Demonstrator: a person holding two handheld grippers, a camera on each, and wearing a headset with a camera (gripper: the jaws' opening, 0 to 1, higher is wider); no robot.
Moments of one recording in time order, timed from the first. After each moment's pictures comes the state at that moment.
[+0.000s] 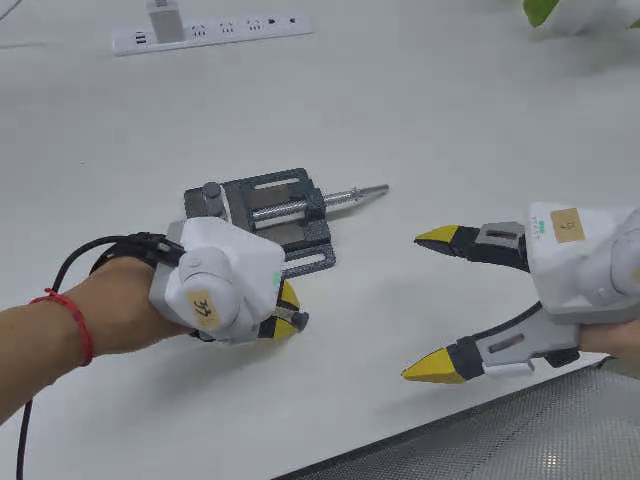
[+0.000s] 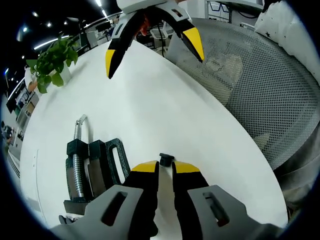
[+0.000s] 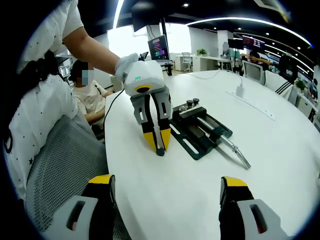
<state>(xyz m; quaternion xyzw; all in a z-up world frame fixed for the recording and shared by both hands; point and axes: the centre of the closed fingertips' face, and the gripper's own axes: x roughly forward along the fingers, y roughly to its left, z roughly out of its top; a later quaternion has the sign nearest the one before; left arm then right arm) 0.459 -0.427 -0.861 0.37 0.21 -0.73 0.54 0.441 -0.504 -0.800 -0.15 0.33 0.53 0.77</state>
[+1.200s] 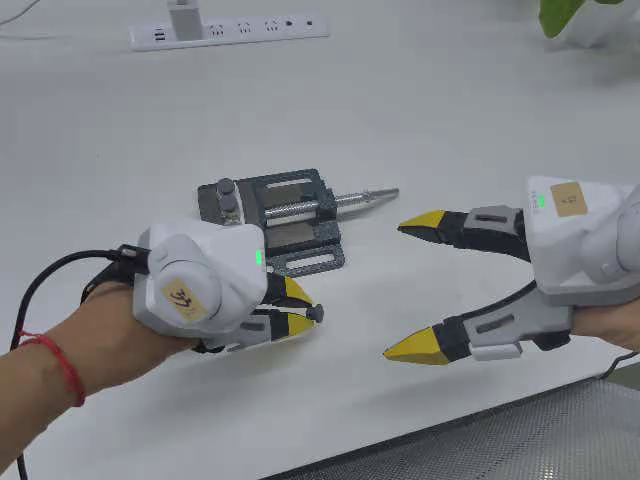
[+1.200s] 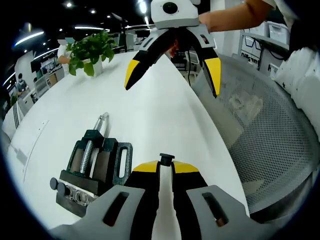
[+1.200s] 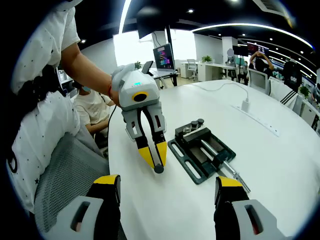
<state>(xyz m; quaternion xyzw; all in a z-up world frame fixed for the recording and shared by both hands) 0.462 -0.426 -0.811 0.18 0.24 -0.66 0.69 0.462 -0.465 -0.760 -0.13 0.30 0.55 0.76</state>
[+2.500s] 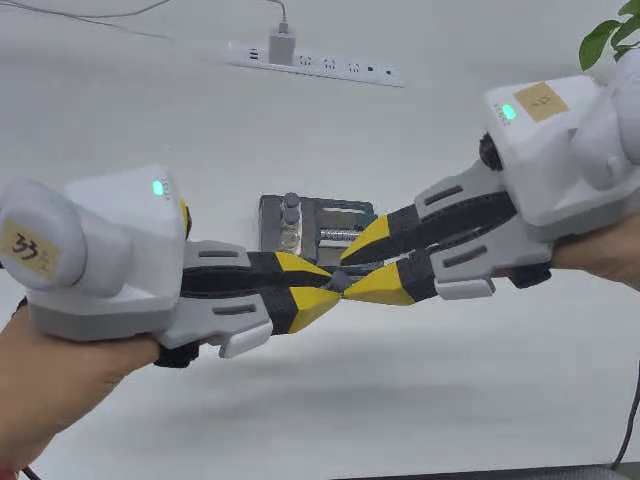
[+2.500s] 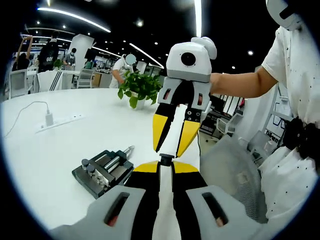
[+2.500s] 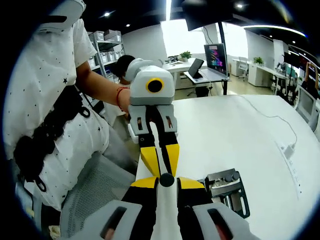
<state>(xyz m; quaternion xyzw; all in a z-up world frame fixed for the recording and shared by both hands) 0.465 -0.380 -0.696 -0.07 0.20 -0.56 0.80 0.460 -0.374 -0.697 -0.20 0.30 0.71 0.61</state>
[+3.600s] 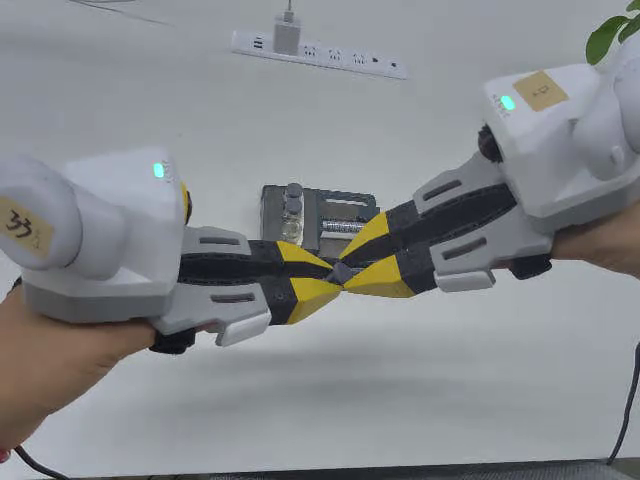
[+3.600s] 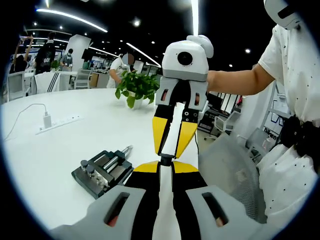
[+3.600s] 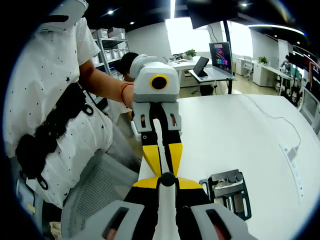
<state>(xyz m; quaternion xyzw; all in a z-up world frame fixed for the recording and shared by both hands) 0.461 -0.381 -0.696 -0.06 0.19 -0.57 0.79 0.452 -0.373 -0.696 -0.21 0.31 0.72 0.59</state>
